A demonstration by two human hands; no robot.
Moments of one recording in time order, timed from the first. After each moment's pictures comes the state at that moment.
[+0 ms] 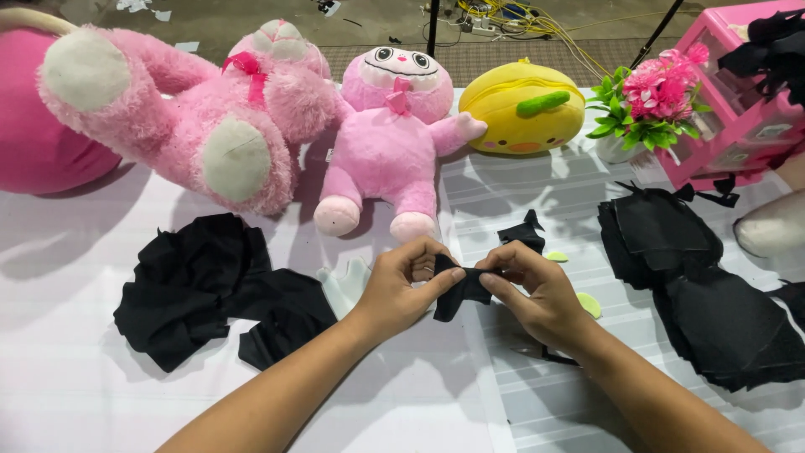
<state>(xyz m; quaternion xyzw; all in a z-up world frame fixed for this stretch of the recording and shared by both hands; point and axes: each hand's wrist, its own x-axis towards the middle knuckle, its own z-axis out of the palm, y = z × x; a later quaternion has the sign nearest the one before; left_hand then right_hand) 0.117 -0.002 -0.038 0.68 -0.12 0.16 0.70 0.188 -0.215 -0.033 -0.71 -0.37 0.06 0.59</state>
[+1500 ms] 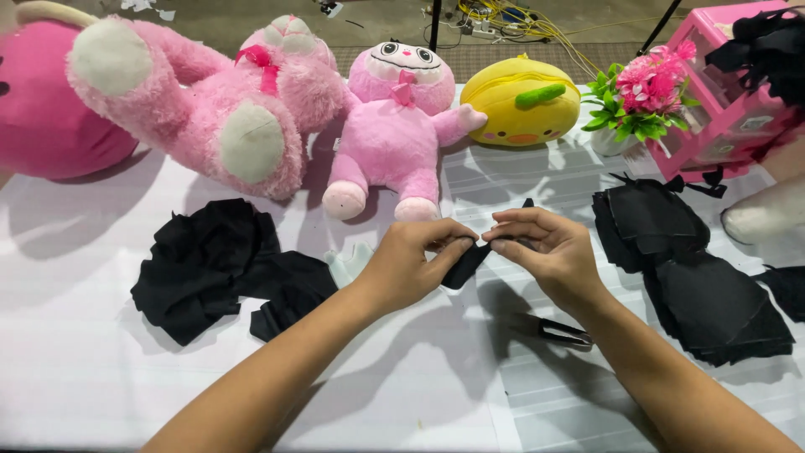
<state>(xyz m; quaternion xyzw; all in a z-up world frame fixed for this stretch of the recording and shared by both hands) 0.108 -0.004 0.021 0.80 -0.16 0.18 0.56 0.189 -0.213 -0.008 -0.68 -0.26 0.07 0.68</state>
